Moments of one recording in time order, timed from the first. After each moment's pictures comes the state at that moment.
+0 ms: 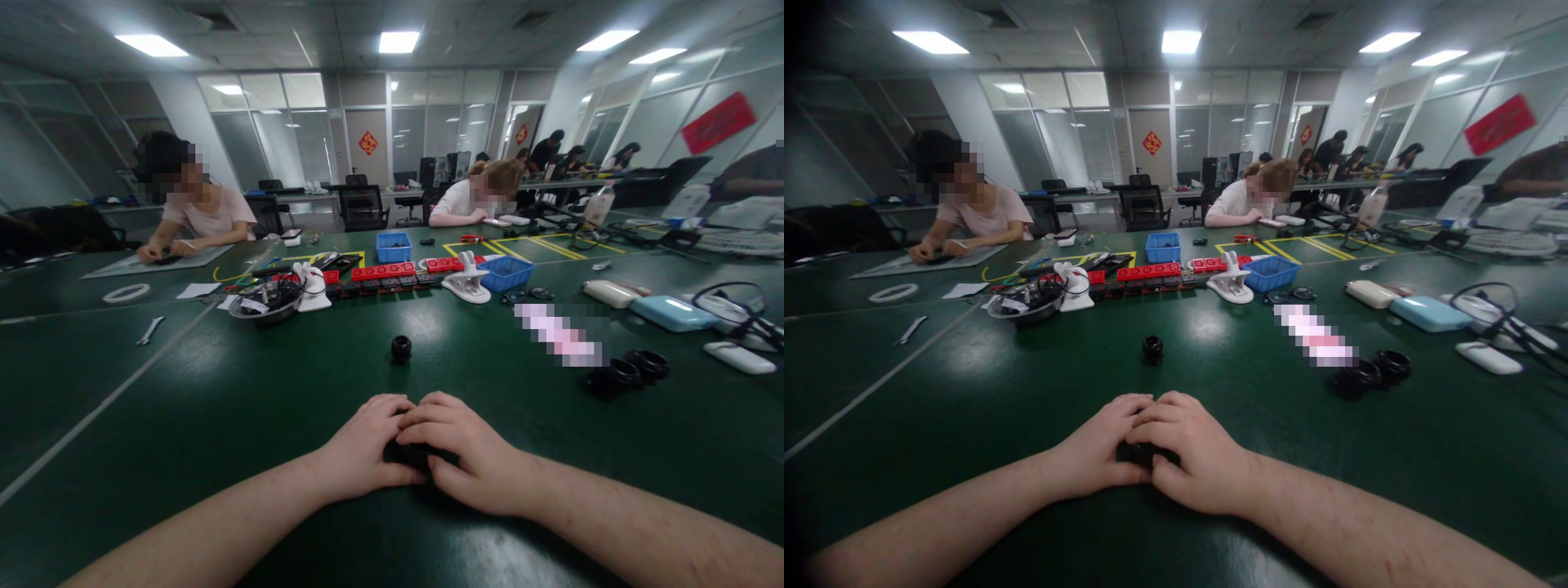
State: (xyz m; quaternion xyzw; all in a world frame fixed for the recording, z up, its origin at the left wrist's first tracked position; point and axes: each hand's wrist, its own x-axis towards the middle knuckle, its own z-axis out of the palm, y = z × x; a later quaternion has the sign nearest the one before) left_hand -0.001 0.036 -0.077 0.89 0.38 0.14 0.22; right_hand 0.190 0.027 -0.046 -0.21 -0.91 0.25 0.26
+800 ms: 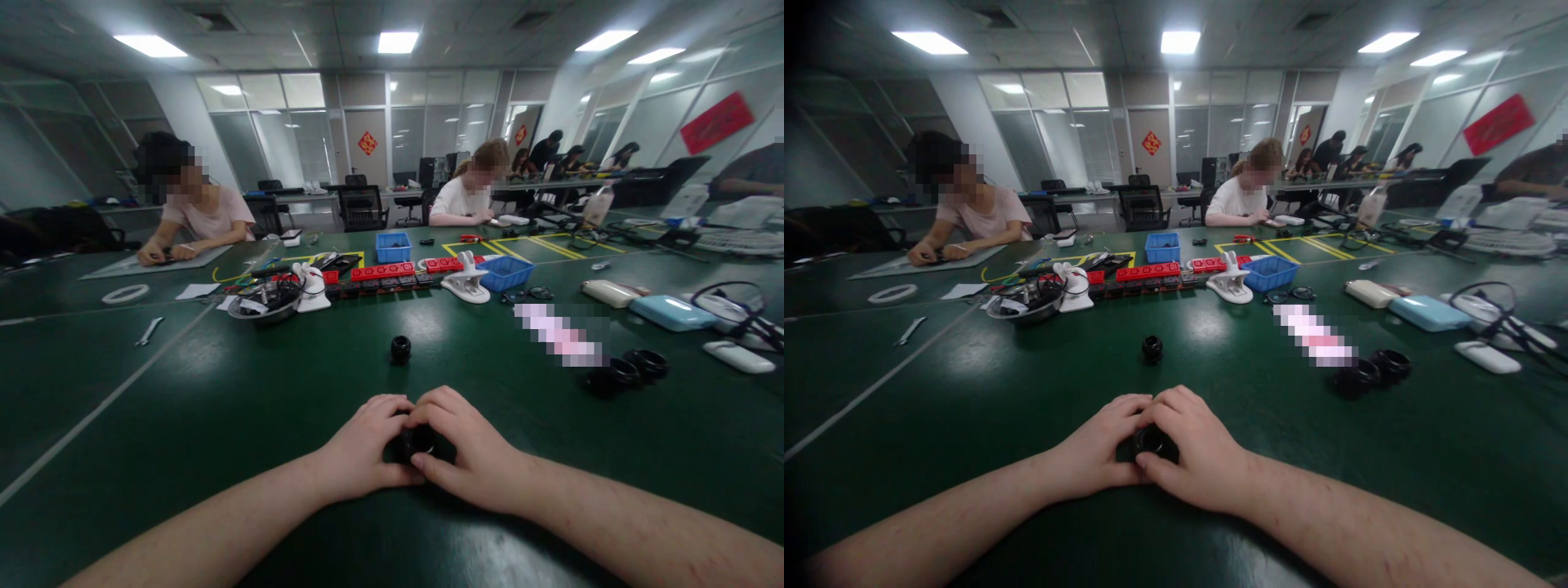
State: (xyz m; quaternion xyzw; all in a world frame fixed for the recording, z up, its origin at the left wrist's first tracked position) left_hand -0.001 0.035 -0.075 0.88 0.36 0.18 0.24; right_hand 0.191 0.025 -0.051 -0.30 -0.88 0.24 0.28
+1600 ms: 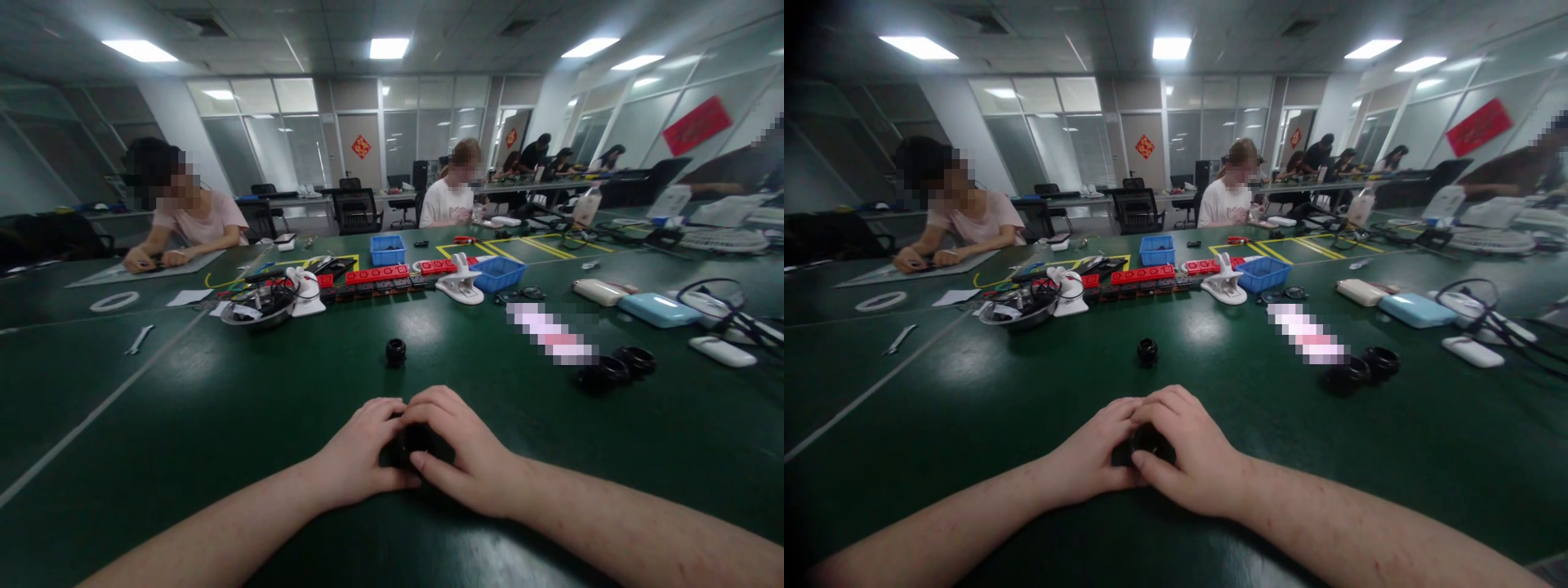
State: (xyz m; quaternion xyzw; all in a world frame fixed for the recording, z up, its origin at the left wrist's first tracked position) left_hand 0.000 0.035 -0.073 0.89 0.36 0.16 0.23; right_hand 0.192 0.024 -0.051 -0.27 -0.87 0.24 0.34
